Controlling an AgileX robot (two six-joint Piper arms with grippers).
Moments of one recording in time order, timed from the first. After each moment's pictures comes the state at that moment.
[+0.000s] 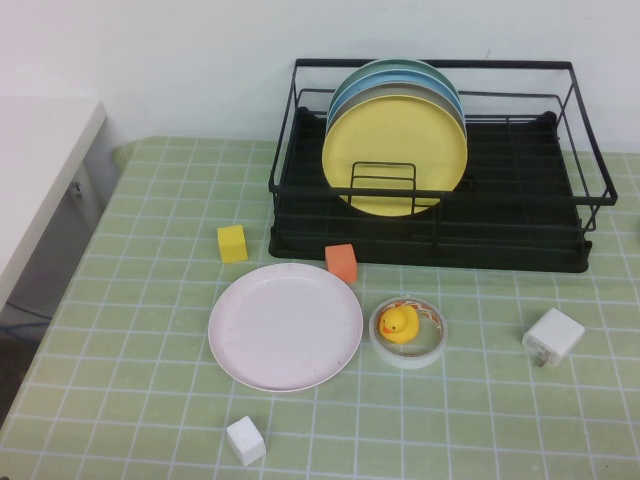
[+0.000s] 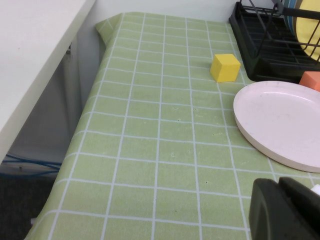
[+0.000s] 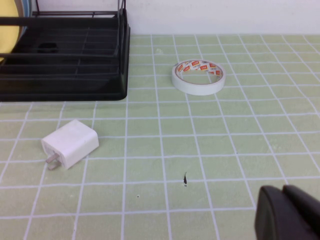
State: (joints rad) right arm -0.12 -0.01 0.02 -0.15 0.42 0.12; left arm -0.16 -0.01 0.02 -0.03 0.36 -0.13
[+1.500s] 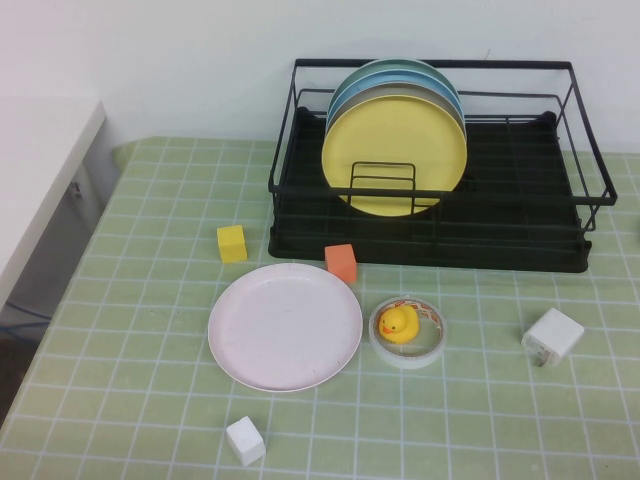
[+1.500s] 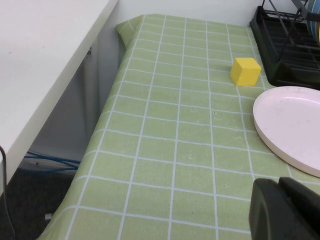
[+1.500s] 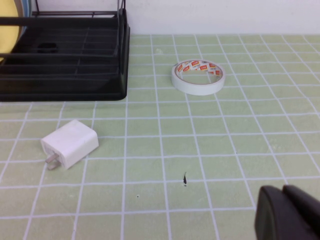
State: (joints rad) right arm -0.12 -0.01 0.02 -0.15 0.42 0.12; left arm -0.10 -0.01 0.02 -0.03 0.36 -0.13
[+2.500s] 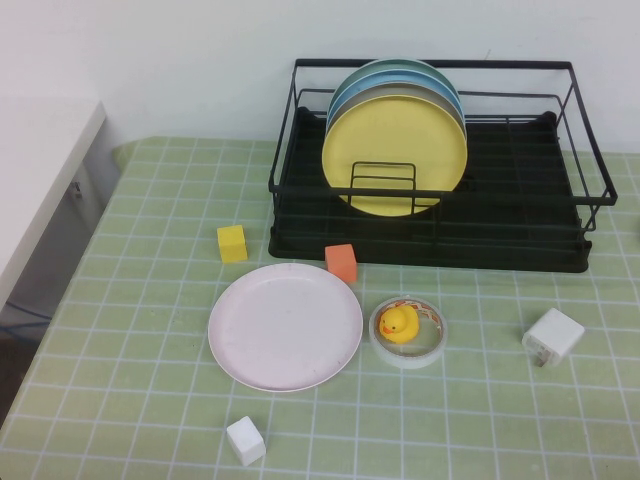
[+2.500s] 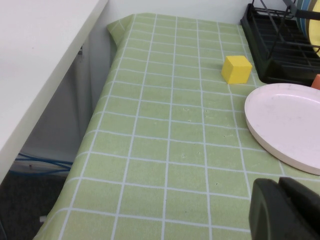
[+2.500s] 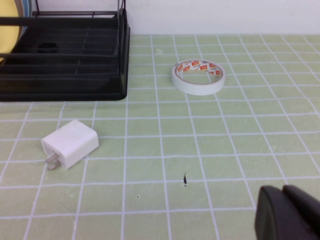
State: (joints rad) right arm -0.12 -0.01 0.02 -0.15 0.42 0.12; left arm -0.13 -0.01 0.02 -0.03 0.36 -0.13
